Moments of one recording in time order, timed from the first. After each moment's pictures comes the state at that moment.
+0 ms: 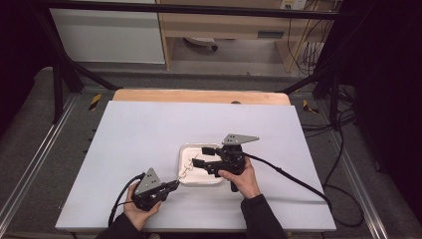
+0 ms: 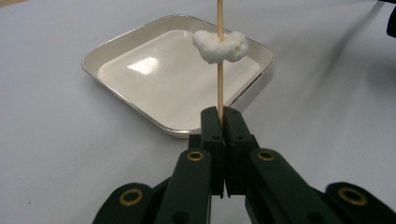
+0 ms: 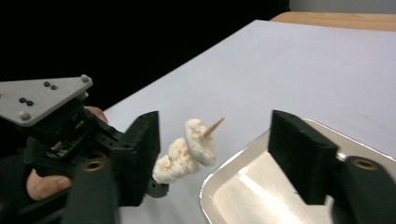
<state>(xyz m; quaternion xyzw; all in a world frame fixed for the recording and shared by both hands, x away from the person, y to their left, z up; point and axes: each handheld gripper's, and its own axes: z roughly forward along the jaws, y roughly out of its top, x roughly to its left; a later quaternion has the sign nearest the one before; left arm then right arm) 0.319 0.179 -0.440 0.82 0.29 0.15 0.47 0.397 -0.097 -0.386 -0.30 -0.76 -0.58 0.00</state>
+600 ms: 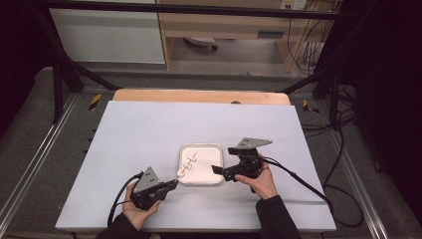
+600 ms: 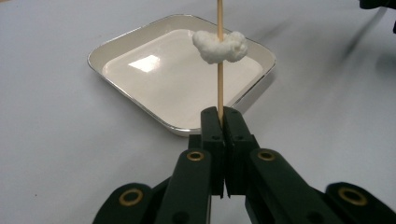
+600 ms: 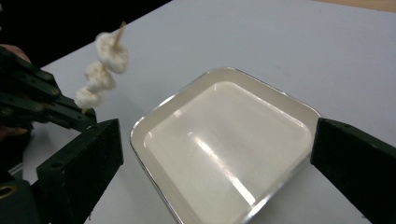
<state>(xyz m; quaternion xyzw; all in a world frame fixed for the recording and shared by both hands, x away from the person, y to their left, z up) 0.319 0.181 -0.436 0.81 0.30 0.15 0.48 0.398 -0.143 -0.403 -0.33 -0.80 -0.51 -0.07</state>
